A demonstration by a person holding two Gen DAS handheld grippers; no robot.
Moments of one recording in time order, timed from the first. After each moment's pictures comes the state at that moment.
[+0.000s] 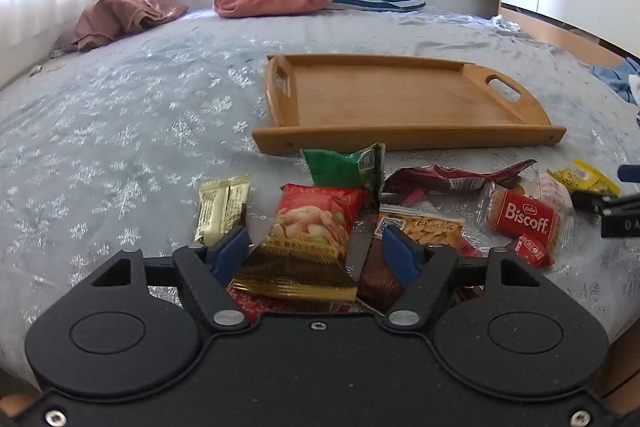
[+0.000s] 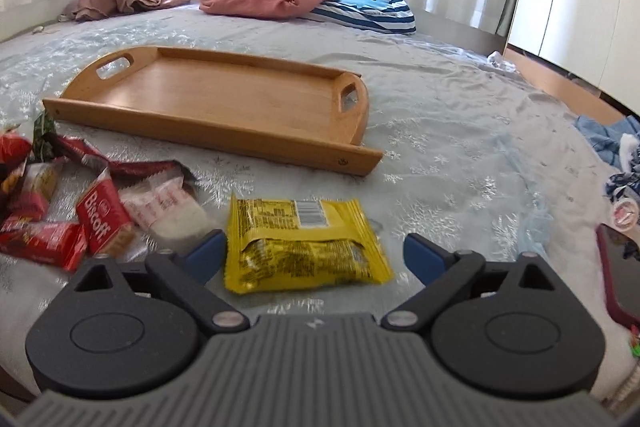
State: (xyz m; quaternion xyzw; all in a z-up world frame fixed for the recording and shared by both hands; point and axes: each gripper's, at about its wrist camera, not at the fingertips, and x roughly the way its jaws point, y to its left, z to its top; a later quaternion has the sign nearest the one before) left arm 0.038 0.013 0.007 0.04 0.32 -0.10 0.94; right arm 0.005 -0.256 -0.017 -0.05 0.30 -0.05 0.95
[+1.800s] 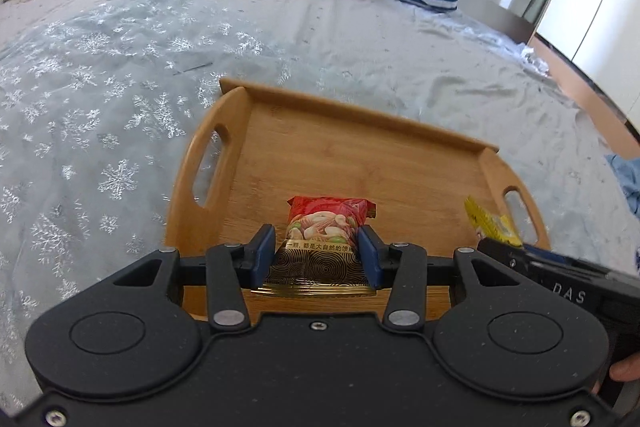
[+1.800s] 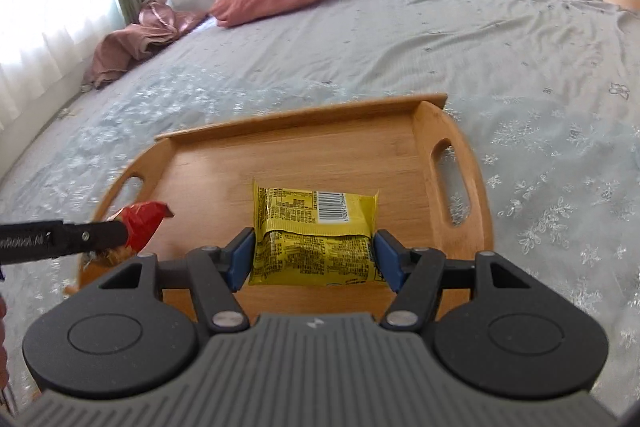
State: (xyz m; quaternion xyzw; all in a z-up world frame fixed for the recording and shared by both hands) left arm 0.240 -0.046 0.054 -0.08 0.40 -0.08 0.91; right arm 0.193 -0.272 0.019 0.12 0.36 0.03 0.92
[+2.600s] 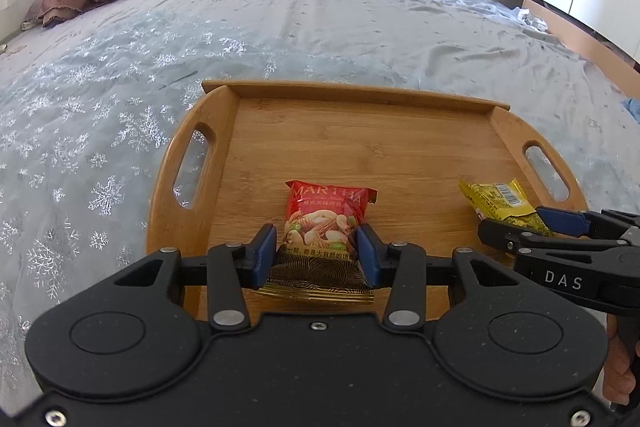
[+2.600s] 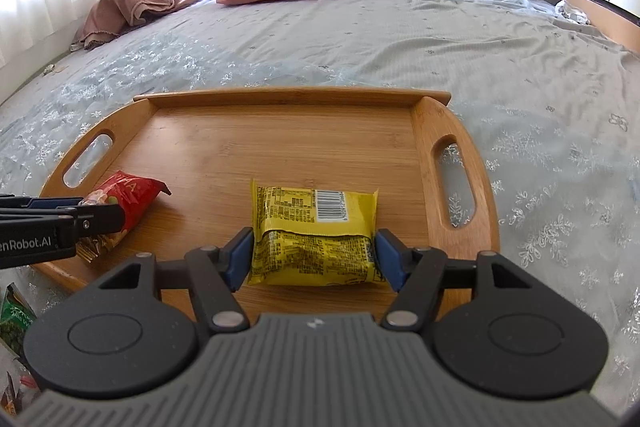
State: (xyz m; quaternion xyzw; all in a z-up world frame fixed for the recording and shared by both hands) left arm 0.234 -0.075 0.031 0.01 0.39 -0.09 0.92; right arm 0.199 -0.254 -0.004 0.05 0.37 0.03 0.93
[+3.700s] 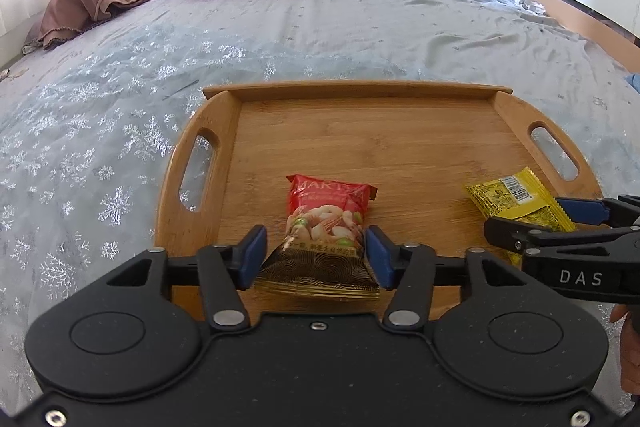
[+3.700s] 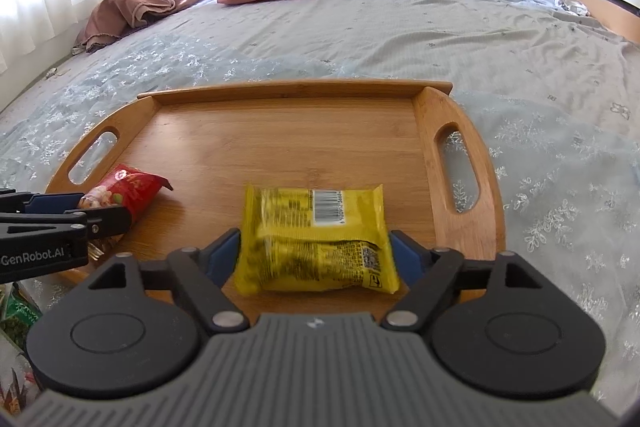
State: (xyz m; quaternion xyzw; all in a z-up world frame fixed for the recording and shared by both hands) left arm 0.231 -0.075 0.028 0.04 0.38 -0.09 0.92; right arm 0.193 -0.253 -0.007 0.06 0.37 0.03 0.93
